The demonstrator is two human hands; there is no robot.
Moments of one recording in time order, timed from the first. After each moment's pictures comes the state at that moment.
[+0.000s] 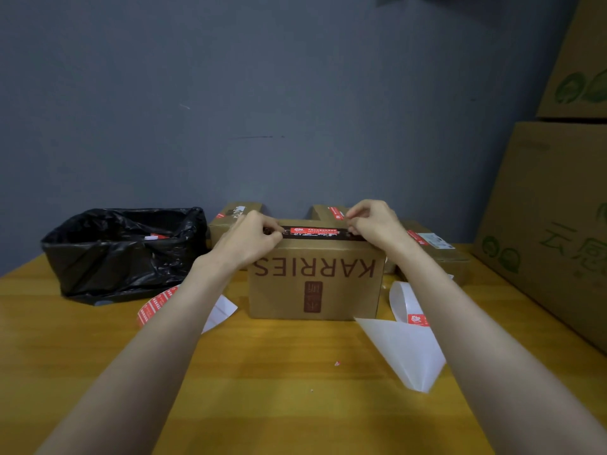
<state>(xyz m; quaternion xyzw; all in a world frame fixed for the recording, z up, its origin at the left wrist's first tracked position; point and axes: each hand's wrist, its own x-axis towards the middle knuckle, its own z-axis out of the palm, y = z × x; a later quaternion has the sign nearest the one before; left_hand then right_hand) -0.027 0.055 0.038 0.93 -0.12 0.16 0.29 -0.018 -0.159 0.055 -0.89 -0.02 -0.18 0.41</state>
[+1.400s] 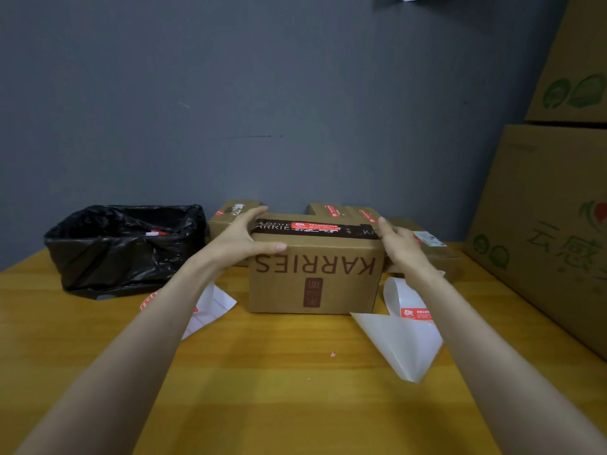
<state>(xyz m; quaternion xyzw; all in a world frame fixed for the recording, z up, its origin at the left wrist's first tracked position) -0.025 0.081 0.020 0.82 -0.14 0.02 0.55 -0.048 -0.185 0.028 -0.83 0.12 -0.13 0.52</state>
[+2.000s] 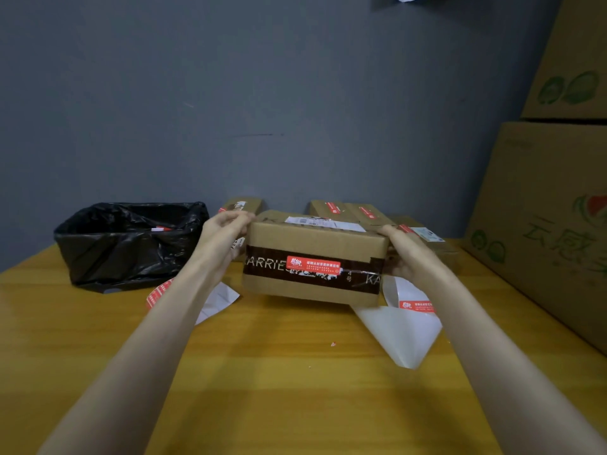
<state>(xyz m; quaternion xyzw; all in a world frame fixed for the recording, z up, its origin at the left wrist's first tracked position) -0.052 0.078 0.018 0.64 -0.02 0.12 0.76 -0.057 -0.199 0.023 -0.73 0.13 -0.03 0.66</state>
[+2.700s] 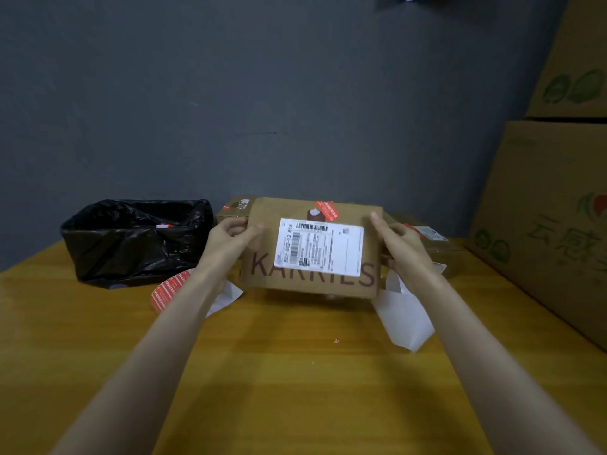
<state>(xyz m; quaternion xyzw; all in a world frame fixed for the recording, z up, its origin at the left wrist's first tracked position) -0.060 0.079 0.004 0.71 0.02 0.14 0.69 -0.073 -0.180 0.015 -0.74 0.04 -0.12 0.67</state>
